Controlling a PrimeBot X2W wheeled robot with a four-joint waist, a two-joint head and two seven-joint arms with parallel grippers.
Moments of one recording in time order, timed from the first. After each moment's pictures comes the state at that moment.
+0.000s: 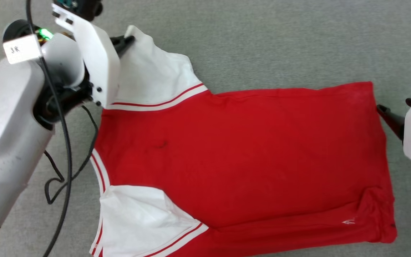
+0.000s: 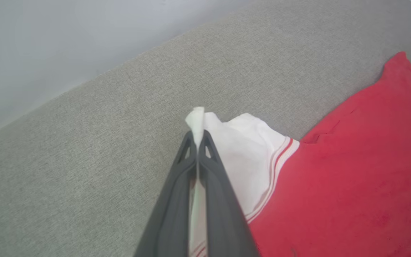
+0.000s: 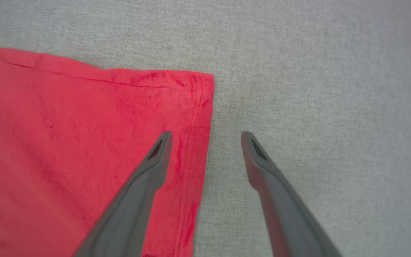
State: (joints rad) left arm -1.03 0.59 -0.67 0.29 -0.84 -0.13 0.57; right arm -0.48 -0.39 -0.03 -0.05 0.39 0.13 0.99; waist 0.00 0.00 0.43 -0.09
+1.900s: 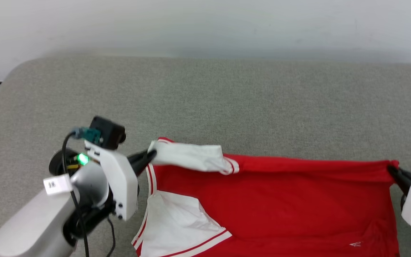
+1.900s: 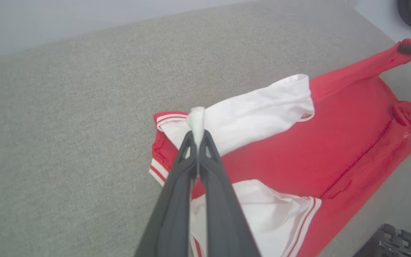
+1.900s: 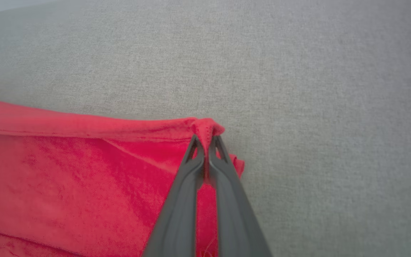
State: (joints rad) left arm -0.55 0.65 -0.72 0.07 -0.90 -0.03 0.34; right arm -0.24 -0.48 0.04 0.27 0.59 0.13 0.44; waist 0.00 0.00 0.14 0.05
